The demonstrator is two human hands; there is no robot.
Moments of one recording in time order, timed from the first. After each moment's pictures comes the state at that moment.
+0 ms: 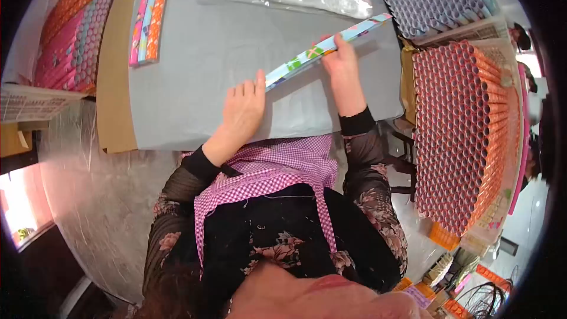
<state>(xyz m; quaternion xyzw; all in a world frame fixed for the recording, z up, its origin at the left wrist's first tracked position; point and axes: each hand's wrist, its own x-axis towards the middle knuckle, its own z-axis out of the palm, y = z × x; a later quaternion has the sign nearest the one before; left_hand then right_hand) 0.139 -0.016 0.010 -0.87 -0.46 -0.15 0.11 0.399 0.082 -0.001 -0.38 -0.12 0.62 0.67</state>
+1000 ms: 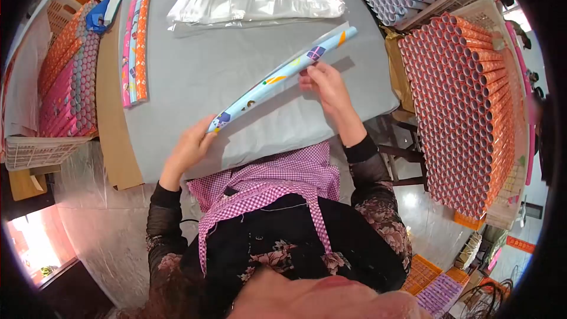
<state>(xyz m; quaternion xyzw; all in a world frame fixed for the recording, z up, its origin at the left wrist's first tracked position) 0.041 -0.001 0.022 -0.81 -0.44 -0.17 -0.34 0.403 0.014 0.029 -0.52 -0.31 0.58 0.55</state>
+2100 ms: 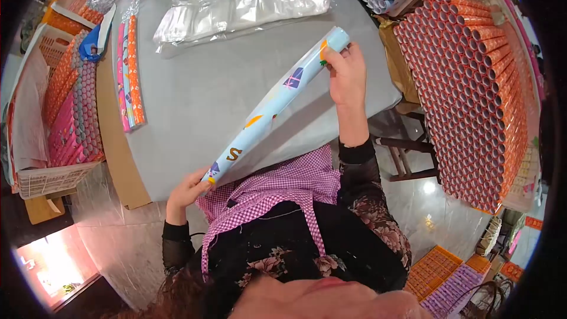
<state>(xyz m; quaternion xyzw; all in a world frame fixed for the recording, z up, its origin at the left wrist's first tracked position) 0.005 -0.042 0.016 -0.56 -0.40 -0.08 -0.72 0.422 0.019 0.074 -0.44 -0.28 0.40 0.76</state>
